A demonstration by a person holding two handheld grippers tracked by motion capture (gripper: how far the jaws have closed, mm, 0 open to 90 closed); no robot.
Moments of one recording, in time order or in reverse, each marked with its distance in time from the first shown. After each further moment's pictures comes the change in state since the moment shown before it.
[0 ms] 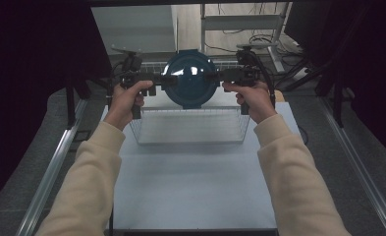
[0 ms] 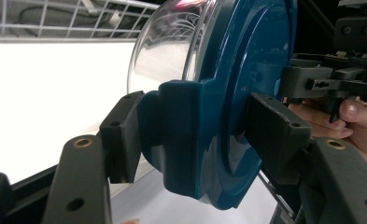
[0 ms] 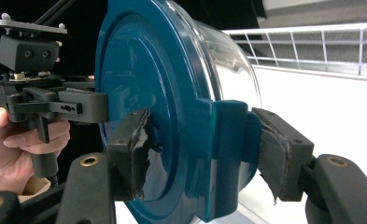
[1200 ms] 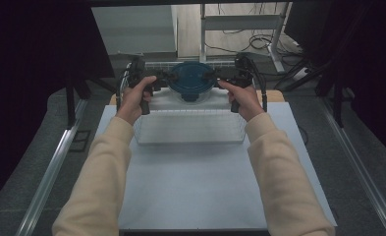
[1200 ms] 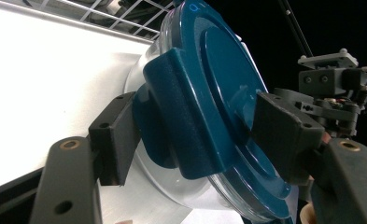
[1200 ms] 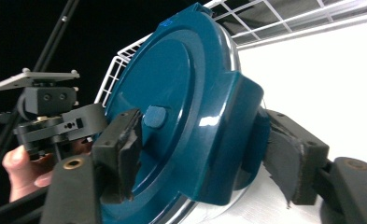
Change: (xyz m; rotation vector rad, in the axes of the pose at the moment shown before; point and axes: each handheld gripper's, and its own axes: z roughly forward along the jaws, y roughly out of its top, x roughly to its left) left arm 0.056 0.005 0.037 -0.030 -0.056 -0.237; right arm -0.050 -0.003 0.041 0.003 0.000 0.337
